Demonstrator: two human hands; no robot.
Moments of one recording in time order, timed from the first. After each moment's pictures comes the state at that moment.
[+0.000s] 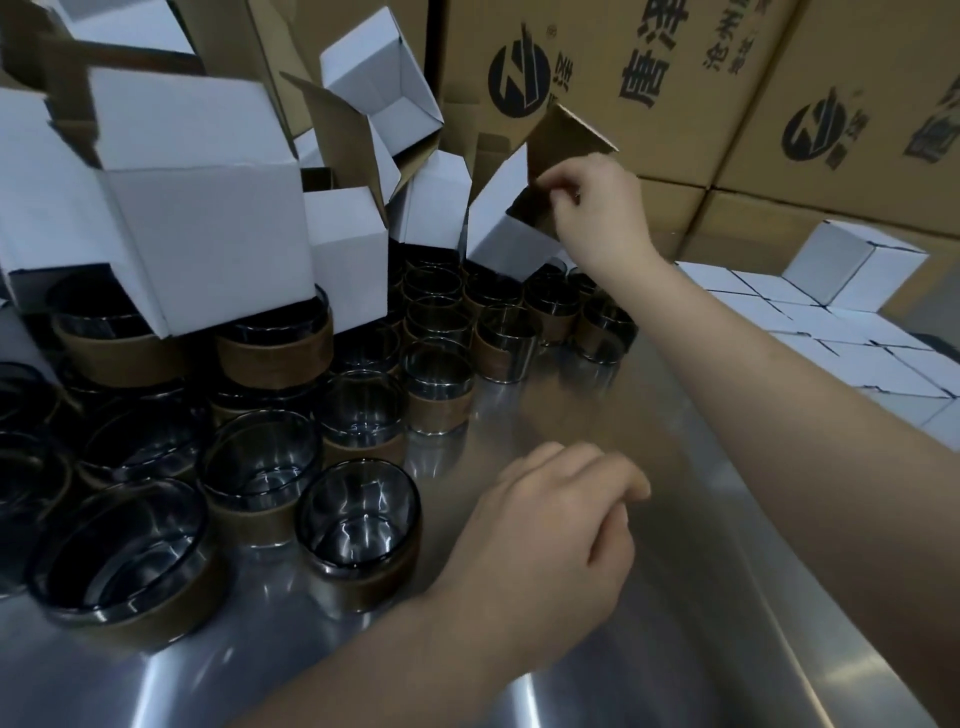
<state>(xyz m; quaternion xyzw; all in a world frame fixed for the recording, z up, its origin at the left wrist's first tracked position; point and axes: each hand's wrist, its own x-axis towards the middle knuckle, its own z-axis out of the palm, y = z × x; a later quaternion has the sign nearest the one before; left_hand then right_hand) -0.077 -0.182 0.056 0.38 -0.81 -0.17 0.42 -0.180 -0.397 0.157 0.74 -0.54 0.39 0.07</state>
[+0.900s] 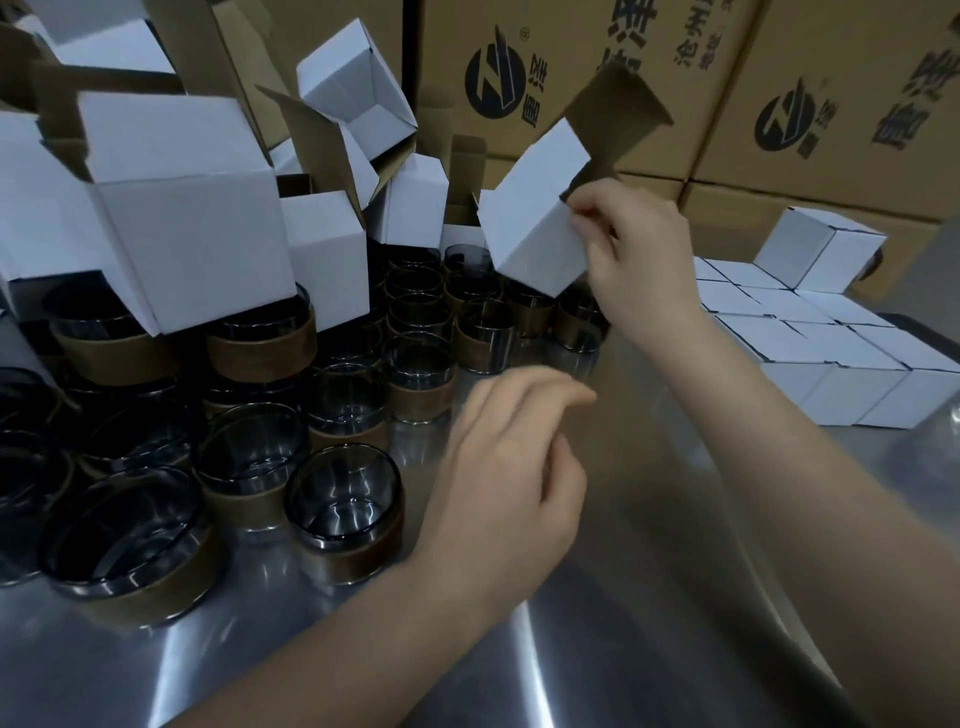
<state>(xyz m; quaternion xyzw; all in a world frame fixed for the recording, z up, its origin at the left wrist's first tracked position) -0.077 -0.182 0.062 0.41 -0.73 -0.12 0.53 -0.215 -0.311 0.145 0.76 -0.45 0.43 0.15</state>
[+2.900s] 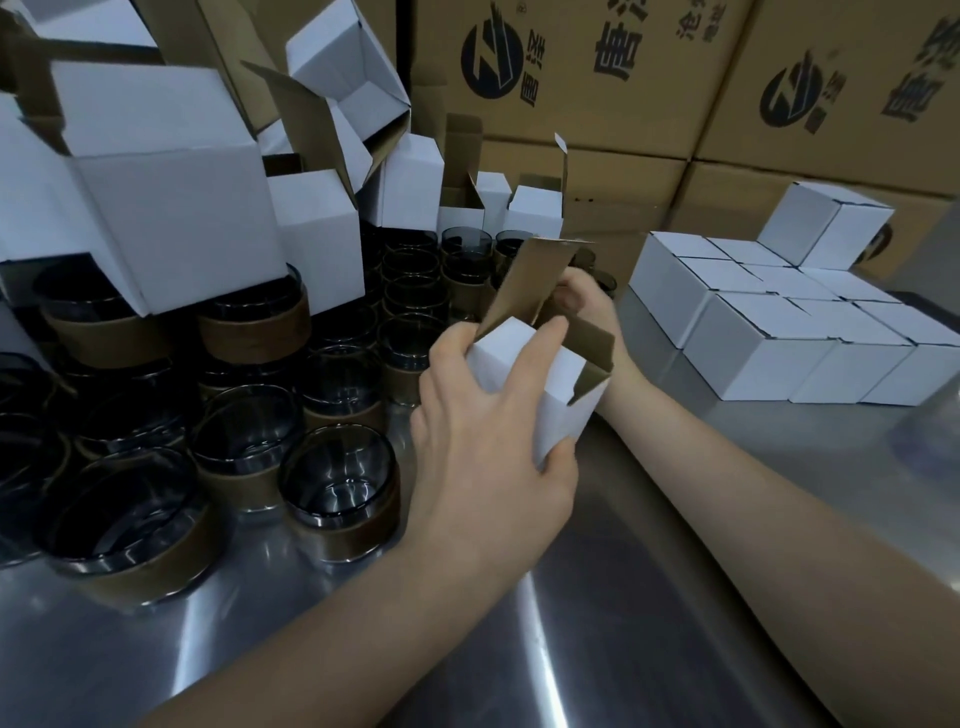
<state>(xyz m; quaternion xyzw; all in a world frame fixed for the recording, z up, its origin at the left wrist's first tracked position) -0.079 -0.179 0.062 0.53 -0.72 -0.09 0.43 -0.210 -0.328 0.057 0.58 -0.45 0.55 -0.40</state>
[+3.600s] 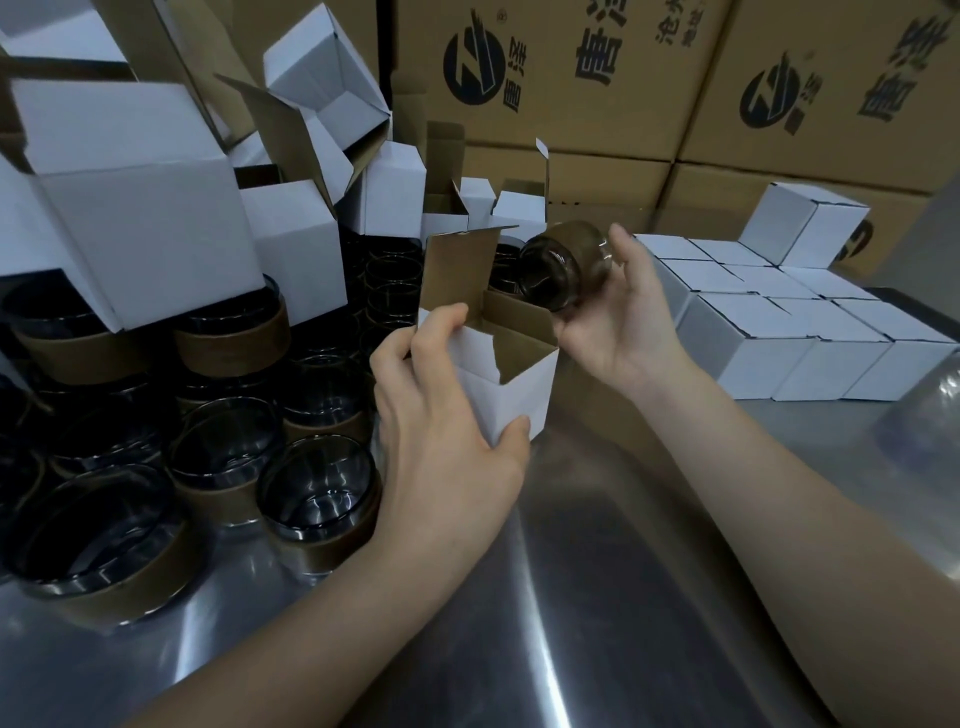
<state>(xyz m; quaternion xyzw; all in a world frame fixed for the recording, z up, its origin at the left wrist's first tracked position) -0.073 -0.194 0.055 0.52 -0.64 -0.17 0.53 -0.235 -0.322 0.089 0.36 -0.23 0.58 -0.69</state>
